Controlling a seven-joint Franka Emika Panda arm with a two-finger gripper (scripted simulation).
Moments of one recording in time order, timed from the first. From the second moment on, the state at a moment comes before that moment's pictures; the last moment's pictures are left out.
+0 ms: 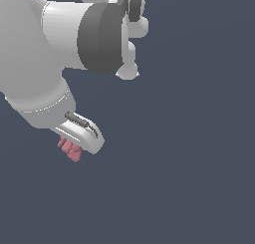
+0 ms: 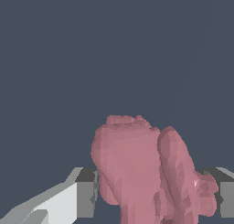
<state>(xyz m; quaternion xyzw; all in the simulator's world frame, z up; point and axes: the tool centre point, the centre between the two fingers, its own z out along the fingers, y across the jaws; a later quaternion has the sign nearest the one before) 0.135 -0.145 0.301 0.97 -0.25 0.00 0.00</state>
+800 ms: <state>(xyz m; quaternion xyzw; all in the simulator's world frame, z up) 0.144 -0.150 0.319 0.97 -0.25 0.00 0.00</state>
